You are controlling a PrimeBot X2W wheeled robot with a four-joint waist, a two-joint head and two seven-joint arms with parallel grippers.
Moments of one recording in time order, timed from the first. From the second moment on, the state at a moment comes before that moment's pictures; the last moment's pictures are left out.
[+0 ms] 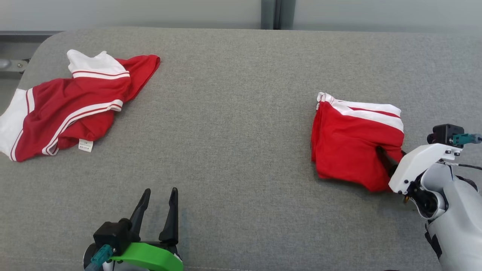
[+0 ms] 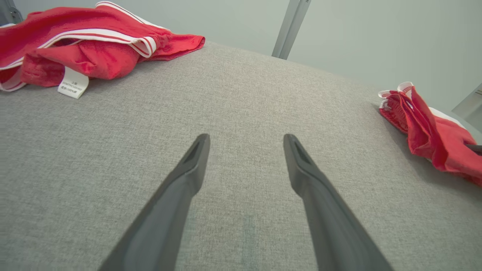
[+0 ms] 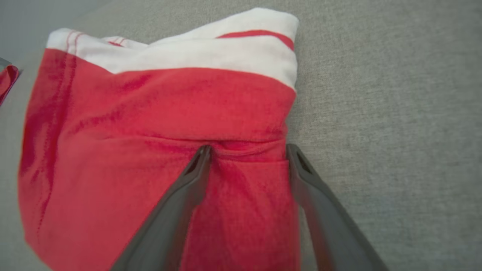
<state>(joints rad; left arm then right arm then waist) -0.04 0.05 -0.18 0.29 -0.35 -0.13 -0.26 -0.46 -0.24 0.03 0.65 0.55 0.13 0.28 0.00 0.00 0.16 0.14</state>
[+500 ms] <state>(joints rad) -0.07 0.07 -0.22 0.26 -0.34 -0.13 -0.26 -0.51 -0.34 0.20 0.70 0.71 0.13 0.28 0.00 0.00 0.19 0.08</state>
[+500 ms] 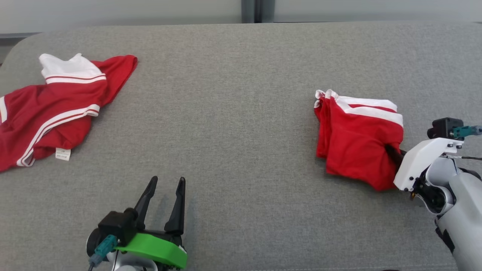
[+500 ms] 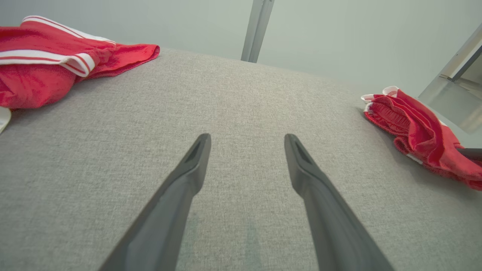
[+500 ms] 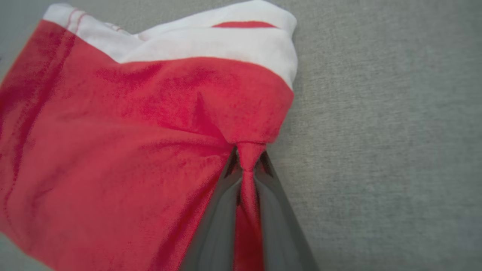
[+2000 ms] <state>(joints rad) 0.02 0.08 -0.13 0.36 -0.34 -0.13 -0.26 -0.37 -0.49 -0.09 0.40 -0.02 0.13 -0.22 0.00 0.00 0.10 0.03</state>
